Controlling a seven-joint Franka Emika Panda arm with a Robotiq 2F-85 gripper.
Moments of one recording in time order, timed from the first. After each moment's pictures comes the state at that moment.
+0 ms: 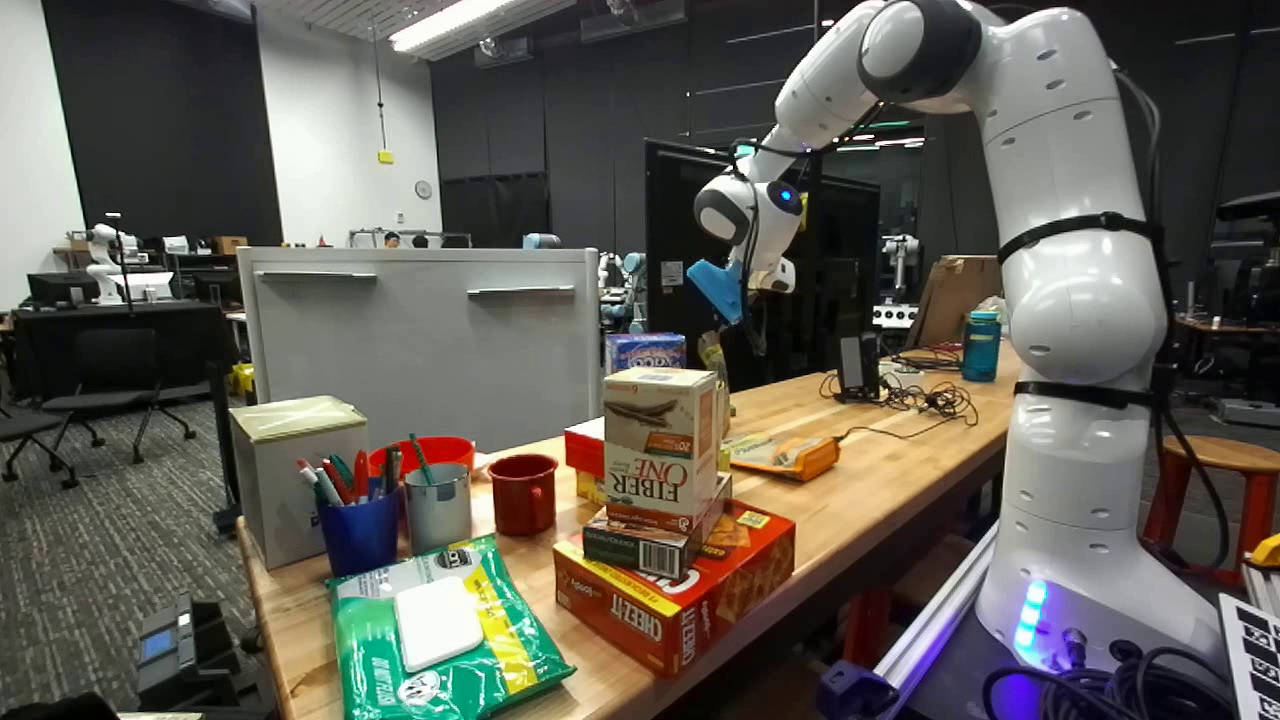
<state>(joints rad) 0.03 0.24 -0.25 -1.85 2.59 3.45 -1.22</state>
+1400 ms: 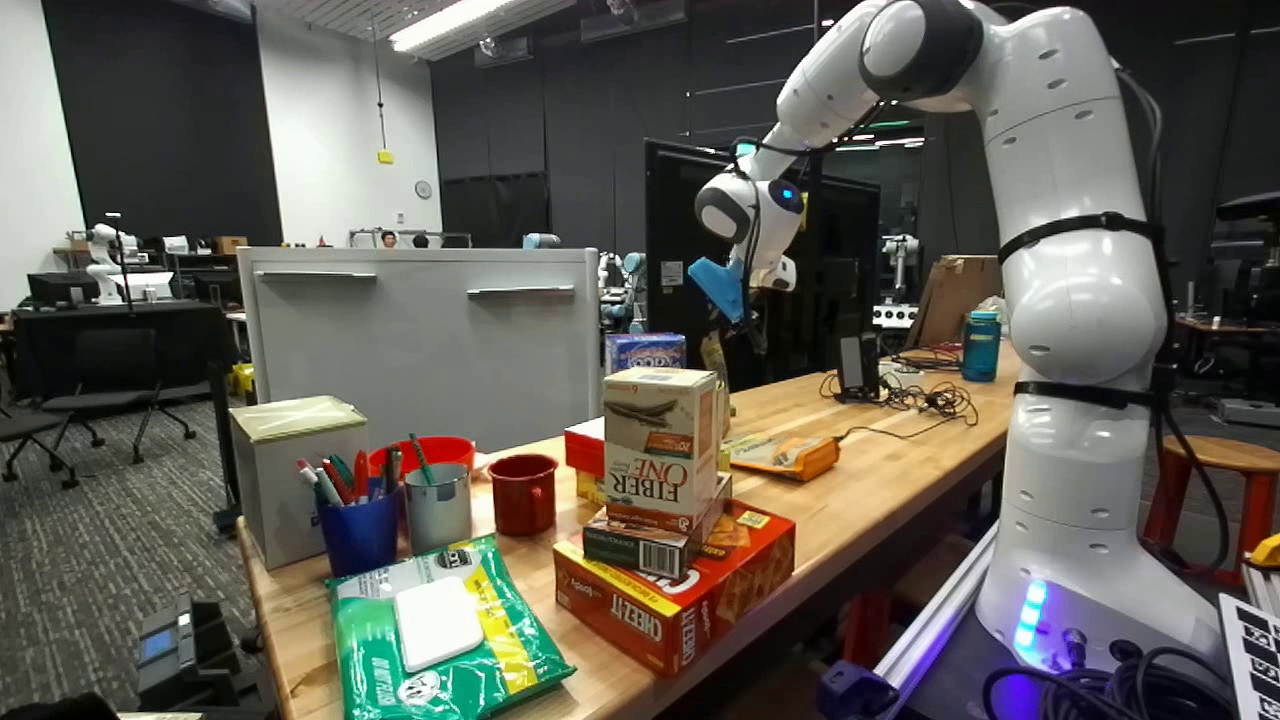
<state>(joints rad) 0.03 0.24 -0.25 -1.85 2.59 3.45 -1.22</state>
